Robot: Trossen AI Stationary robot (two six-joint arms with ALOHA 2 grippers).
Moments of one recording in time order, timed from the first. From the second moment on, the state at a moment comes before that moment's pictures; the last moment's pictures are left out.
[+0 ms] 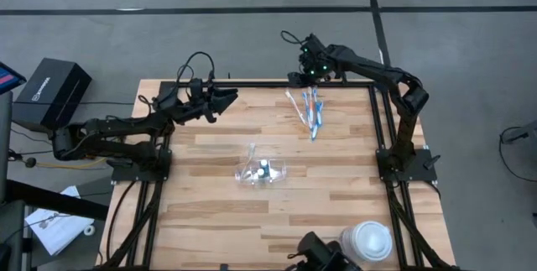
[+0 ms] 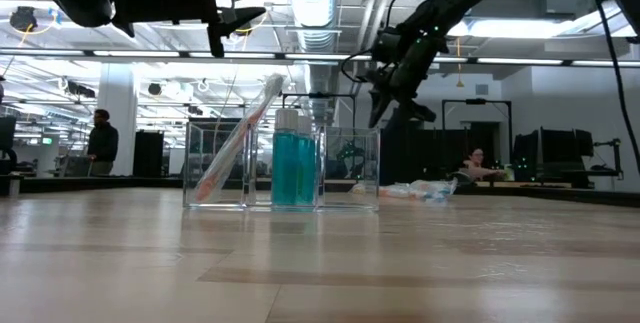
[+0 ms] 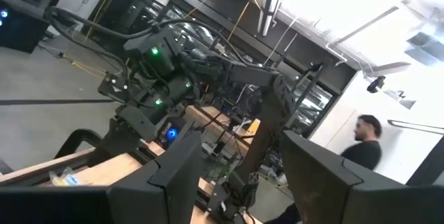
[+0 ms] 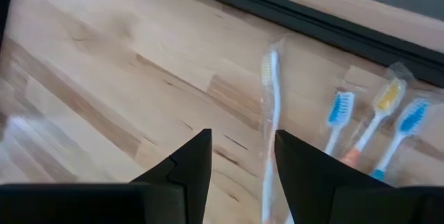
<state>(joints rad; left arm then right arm) 0.46 1.06 0.46 0.87 0.15 -0.66 -0.74 1.89 1.55 -0.76 -0.26 0.47</state>
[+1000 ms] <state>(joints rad) 0.47 1.06 0.46 0.85 0.15 -0.67 -0.66 1.94 1.55 -0.86 -0.26 0.60</state>
